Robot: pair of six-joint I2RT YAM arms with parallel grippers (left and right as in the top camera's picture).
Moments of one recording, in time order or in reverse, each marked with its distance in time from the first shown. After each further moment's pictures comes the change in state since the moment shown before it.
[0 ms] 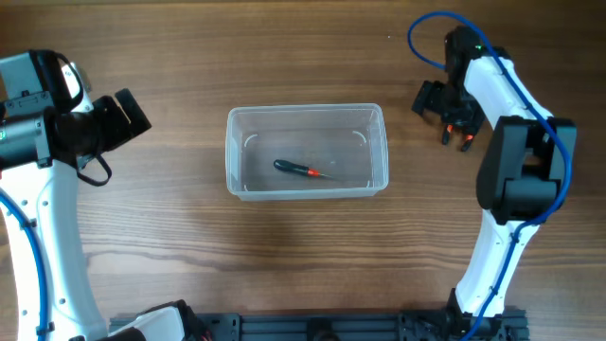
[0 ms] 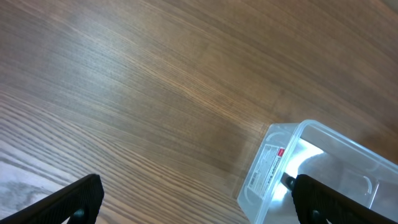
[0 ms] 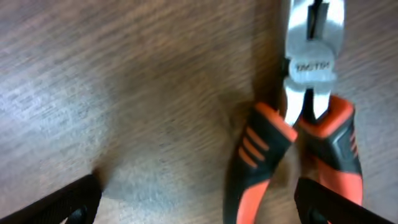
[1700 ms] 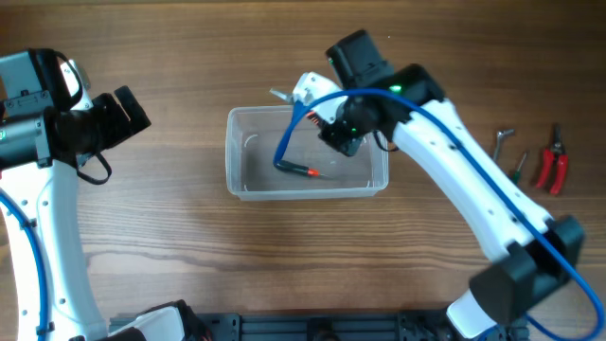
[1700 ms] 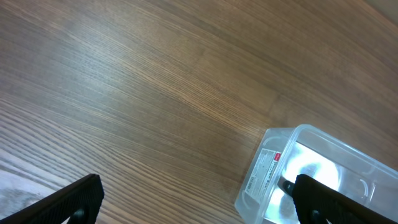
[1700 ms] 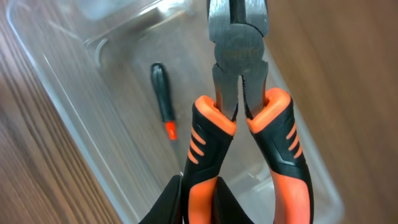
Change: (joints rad) left arm 0.000 0.000 0.000 0.024 0.006 0.000; right arm 0.586 -0.460 -0.037 -0.143 -0.256 -0.996
